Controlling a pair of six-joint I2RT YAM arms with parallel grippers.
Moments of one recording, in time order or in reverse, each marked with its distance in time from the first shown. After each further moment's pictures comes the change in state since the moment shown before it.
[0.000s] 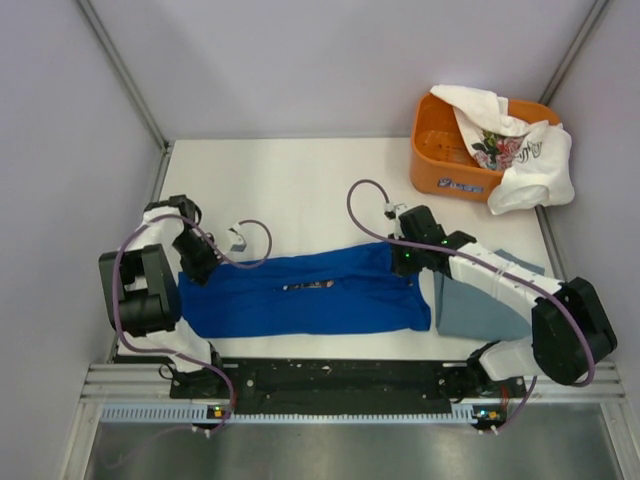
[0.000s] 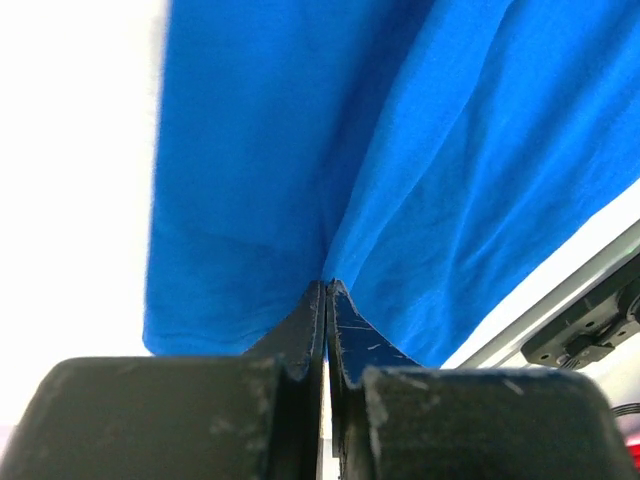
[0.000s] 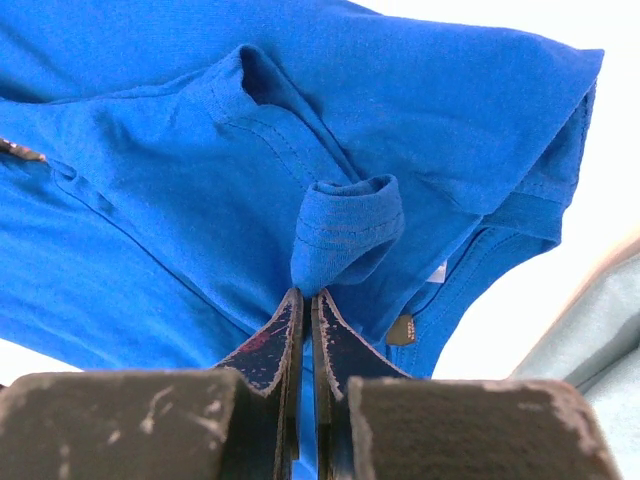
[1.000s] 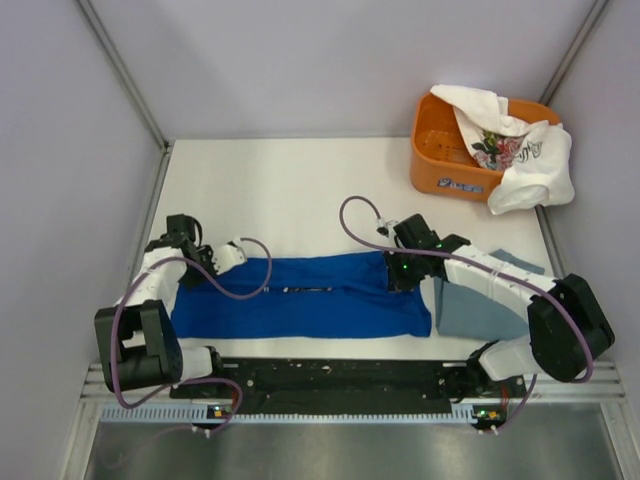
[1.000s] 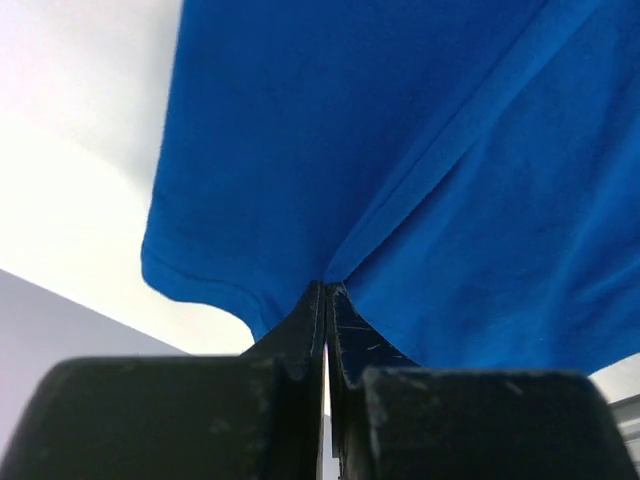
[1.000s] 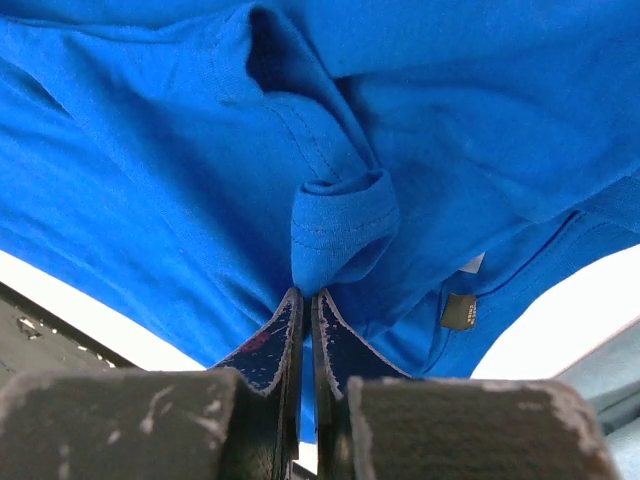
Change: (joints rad) left arm -0.021 -0.351 -0.312 0.391 -0.124 0.061; right arm 0.039 0.013 -0.014 -0.092 -0.118 -0.024
